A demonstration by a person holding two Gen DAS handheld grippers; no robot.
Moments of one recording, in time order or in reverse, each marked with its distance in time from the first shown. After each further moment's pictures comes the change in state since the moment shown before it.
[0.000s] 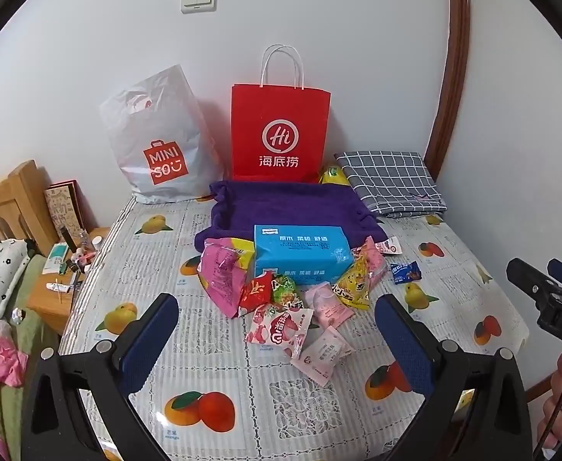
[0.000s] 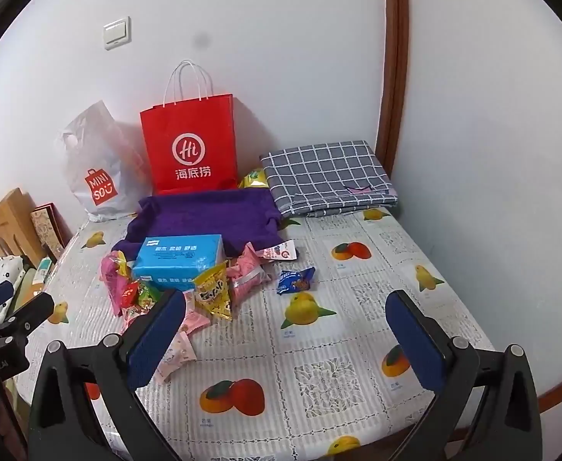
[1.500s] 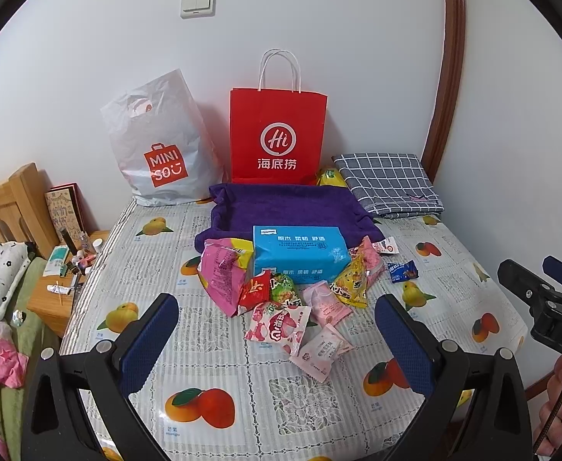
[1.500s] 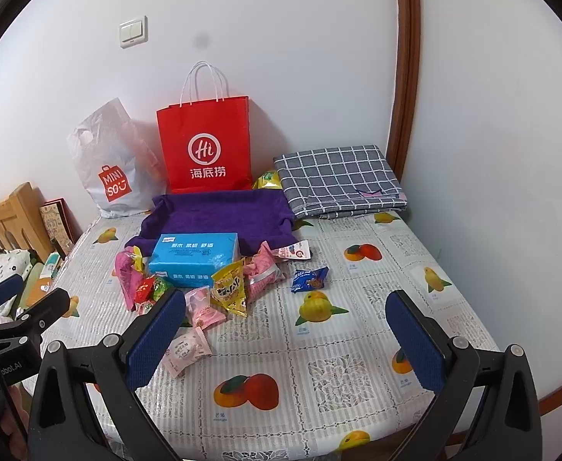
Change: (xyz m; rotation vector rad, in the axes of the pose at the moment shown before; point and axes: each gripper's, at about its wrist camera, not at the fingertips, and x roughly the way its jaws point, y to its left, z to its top) left arm -0.007 -0.002 -0.007 0.004 -0.017 -0.001; right arm -0.011 0.014 -0.004 -0.027 -0.017 0.030
